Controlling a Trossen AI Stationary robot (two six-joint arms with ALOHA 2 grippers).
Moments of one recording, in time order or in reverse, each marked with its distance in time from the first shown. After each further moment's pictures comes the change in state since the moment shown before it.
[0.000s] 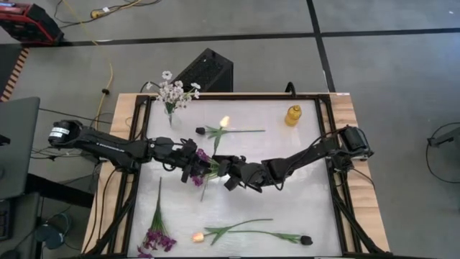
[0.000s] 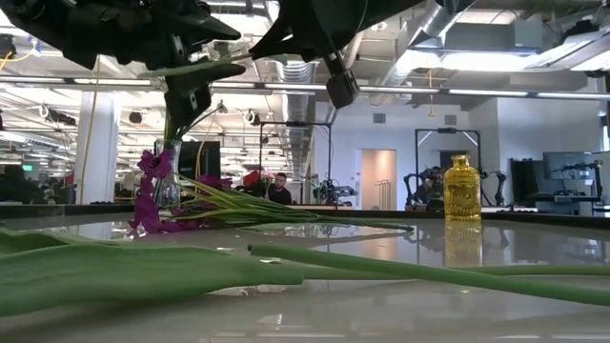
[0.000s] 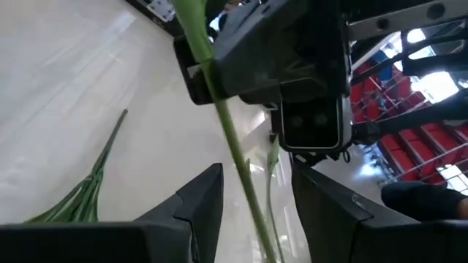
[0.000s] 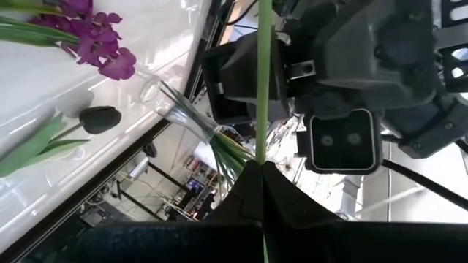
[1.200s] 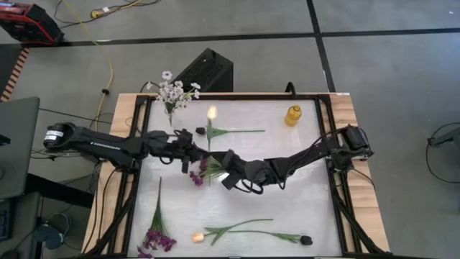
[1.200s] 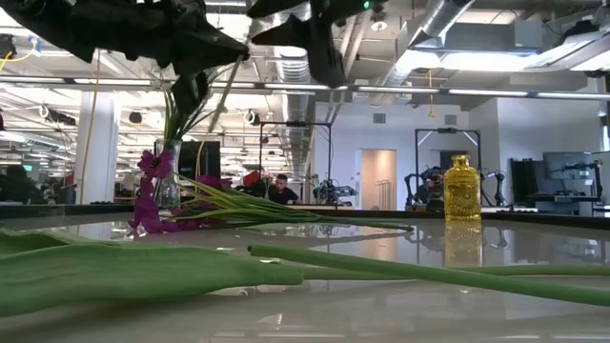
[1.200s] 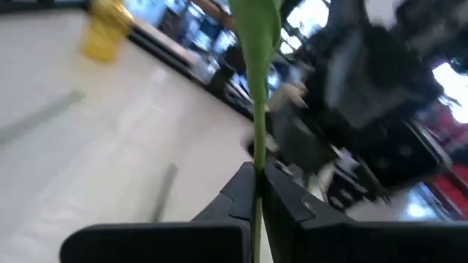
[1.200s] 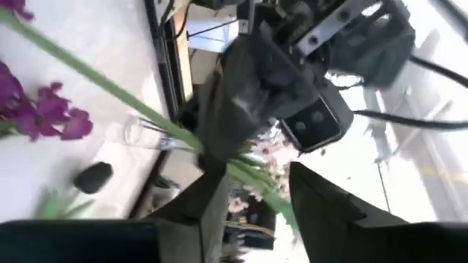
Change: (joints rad) left arm 0.072 -0.117 0.000 -0.049 -0.114 0.099; right arm 0.002 -0.028 0.000 0.086 -0.001 0.388
